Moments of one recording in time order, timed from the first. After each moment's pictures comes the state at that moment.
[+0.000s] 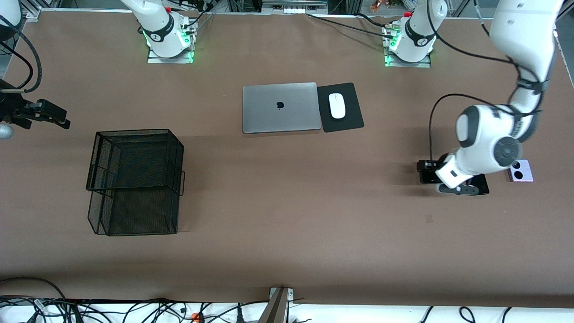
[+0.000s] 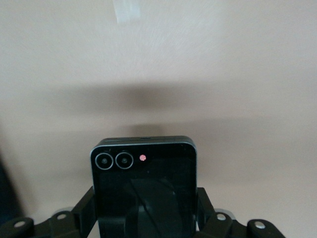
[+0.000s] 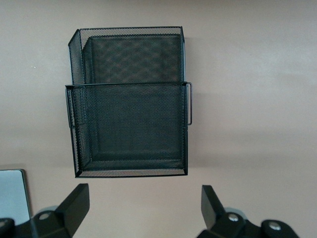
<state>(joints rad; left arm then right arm) 0.04 0.44 -0.06 -1.86 -0.05 2.10 0.07 -0.10 0.07 0.03 -1.61 -0.02 1.67 -0.08</state>
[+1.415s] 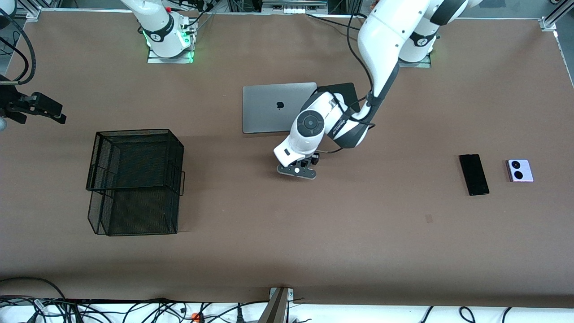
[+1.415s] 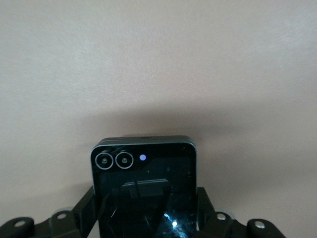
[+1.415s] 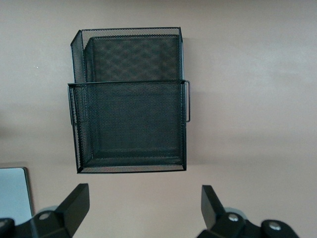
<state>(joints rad) -0.62 0.85 -0.11 -1.46 -0.06 2.33 -0.51 -0.10 0.04 0.03 -1.61 -0.02 1.66 -0.08</state>
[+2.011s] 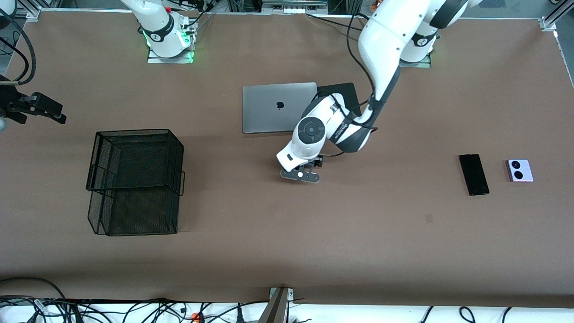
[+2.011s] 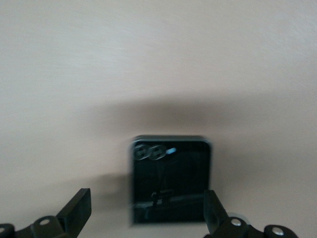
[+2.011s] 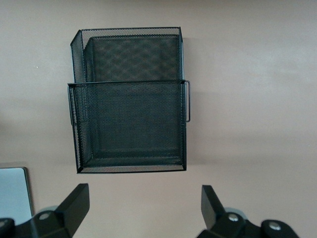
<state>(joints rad) -0.60 0.80 -0.07 -1.39 -0.06 2.12 -0.51 -0.10 0.04 0.03 -1.61 -0.02 1.66 -0.08</state>
